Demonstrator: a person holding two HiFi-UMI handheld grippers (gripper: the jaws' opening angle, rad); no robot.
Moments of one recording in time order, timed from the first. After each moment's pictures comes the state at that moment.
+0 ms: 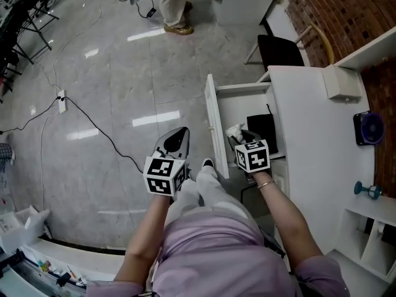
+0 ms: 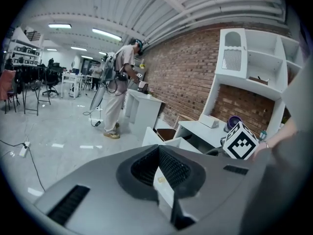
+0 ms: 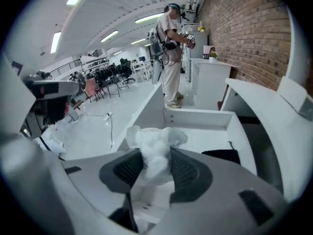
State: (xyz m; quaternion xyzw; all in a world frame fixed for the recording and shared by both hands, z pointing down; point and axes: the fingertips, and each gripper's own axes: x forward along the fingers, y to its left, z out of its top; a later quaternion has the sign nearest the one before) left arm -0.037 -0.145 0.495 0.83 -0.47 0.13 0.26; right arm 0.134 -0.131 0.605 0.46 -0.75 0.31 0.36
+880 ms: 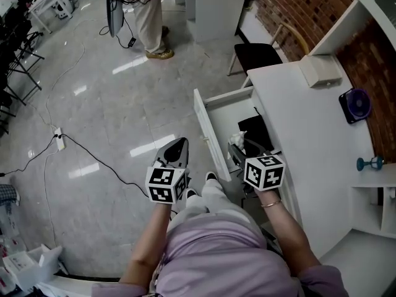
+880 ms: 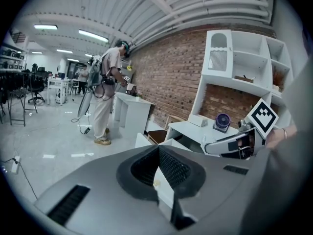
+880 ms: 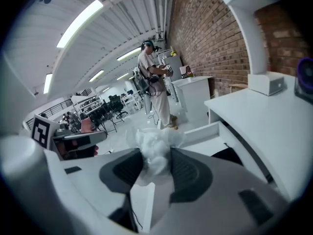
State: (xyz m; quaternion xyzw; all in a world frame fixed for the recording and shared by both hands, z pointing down) left arm -0.025 -0.142 0.466 0.87 -0.42 0.13 0.22; right arm 0.132 -0.103 0.488 0.55 -0.75 0.33 0.16
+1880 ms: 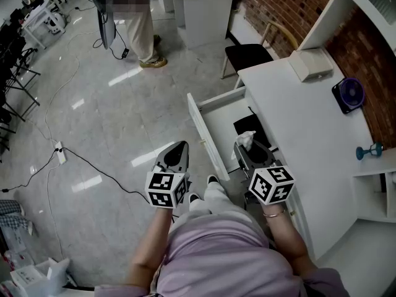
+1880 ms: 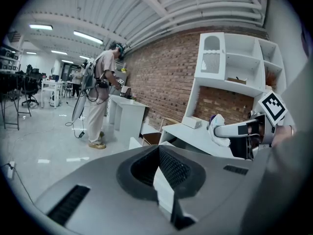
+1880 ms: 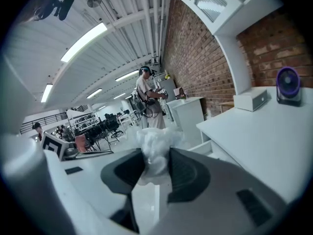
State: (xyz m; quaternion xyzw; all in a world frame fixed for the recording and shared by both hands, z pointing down) left arm -0.011 -0.130 0.446 0.89 -0.39 0.12 0.20; right arm 0.150 -0.080 0.416 0.61 -0.74 0.27 0.06
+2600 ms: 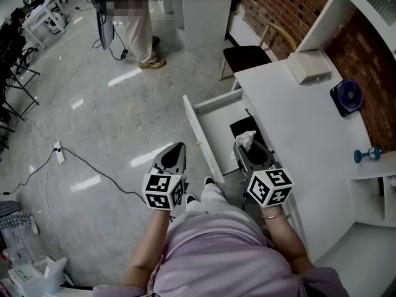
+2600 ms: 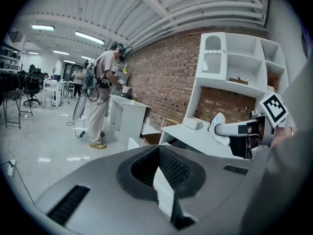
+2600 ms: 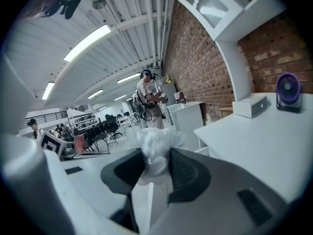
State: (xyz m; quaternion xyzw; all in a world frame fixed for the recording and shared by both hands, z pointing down) left arm 0.000 -0.131 0.442 0.89 -0.40 0.12 0.21; right arm 0.167 -0.083 0.406 0.62 -0.74 0.24 0.05
